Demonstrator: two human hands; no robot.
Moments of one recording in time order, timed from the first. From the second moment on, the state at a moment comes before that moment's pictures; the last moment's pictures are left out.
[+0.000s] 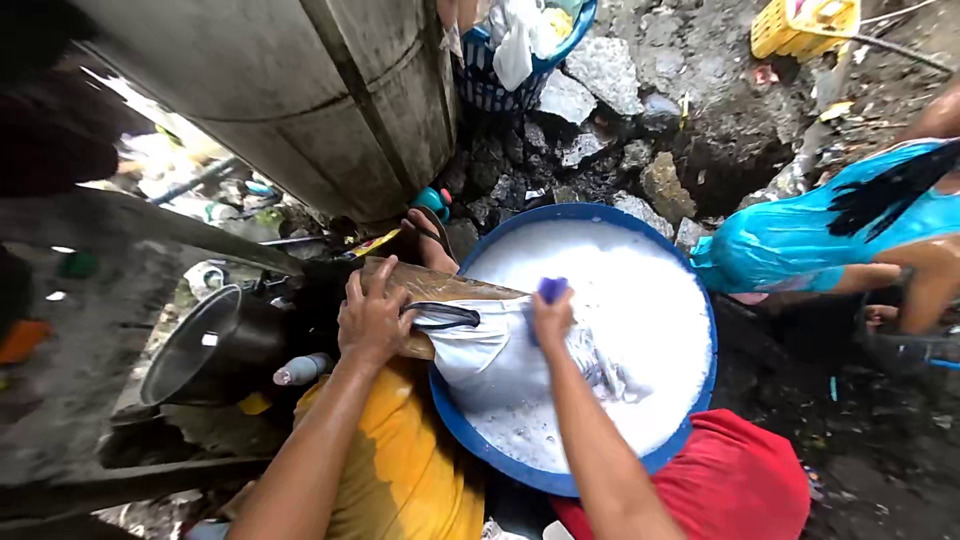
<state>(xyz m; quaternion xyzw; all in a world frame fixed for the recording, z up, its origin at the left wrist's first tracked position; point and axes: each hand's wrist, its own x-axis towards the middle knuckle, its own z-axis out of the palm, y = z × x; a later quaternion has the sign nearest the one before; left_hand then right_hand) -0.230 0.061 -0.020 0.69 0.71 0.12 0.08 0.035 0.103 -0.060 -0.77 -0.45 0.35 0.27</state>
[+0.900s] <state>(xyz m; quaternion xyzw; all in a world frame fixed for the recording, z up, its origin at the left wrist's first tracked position) -0.230 0.061 -0.018 0.69 0.71 0.12 0.10 0.025 0.107 -0.072 -0.77 -0.46 0.33 0.28</state>
